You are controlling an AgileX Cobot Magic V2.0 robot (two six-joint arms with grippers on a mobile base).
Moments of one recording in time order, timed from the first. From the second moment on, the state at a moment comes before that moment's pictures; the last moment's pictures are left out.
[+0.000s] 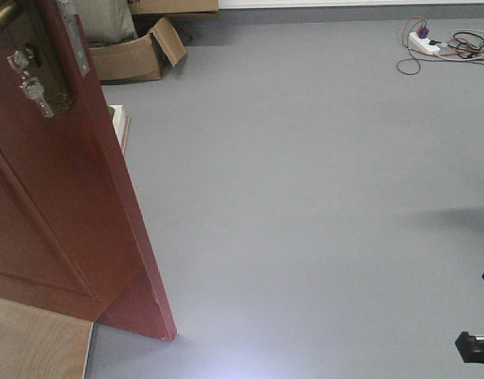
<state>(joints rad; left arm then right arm) 0.62 1.66 -1.92 -1.05 0.69 0.19 0.02 -0.01 0.03 0.06 0.28 -0.05</state>
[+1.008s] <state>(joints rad) 0.62 1.66 -1.92 -1.06 0.69 0.19 0.02 -0.01 0.03 0.06 0.28 -0.05</state>
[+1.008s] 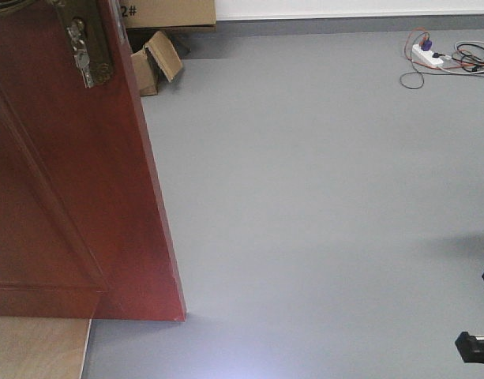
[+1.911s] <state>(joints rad) 0.62 1.62 -1.92 -0.91 0.78 0.19 0.02 -0.01 0.03 0.06 0.28 -0.05</state>
